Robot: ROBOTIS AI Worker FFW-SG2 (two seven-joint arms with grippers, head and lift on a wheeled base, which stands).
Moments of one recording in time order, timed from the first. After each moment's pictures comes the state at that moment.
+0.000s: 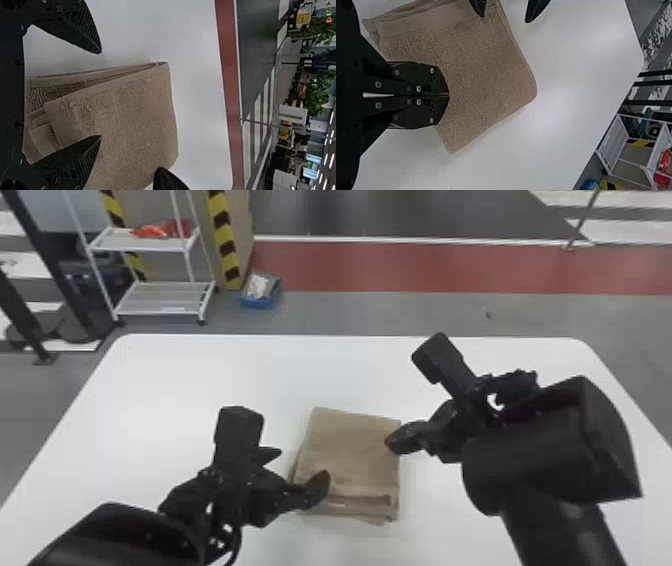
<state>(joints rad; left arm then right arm) 0.23 0.07 -0.19 -2.11 -0.10 0.90 -0.39 -0.15 -0.07 0.28 -1.93 0.92 1.09 1.33</state>
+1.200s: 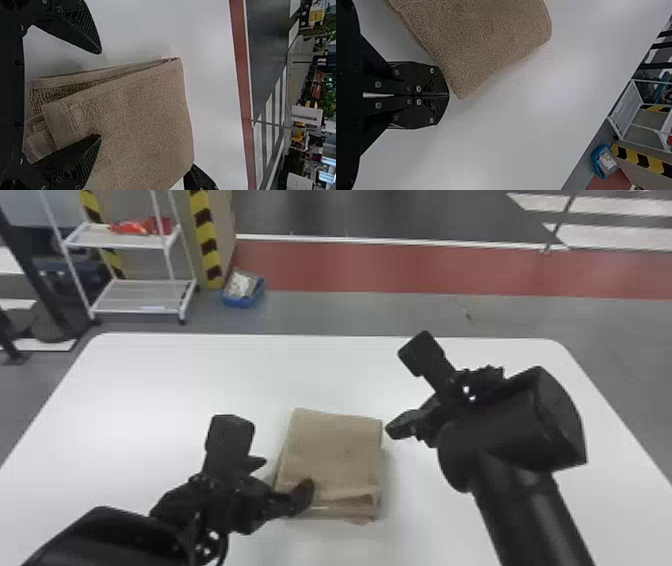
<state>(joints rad) 0.21 0.07 -0.22 -2.05 -0.12 0.90 -0.38 -0.22 -0.03 0.23 -1.74 0.91 1.01 1.17</state>
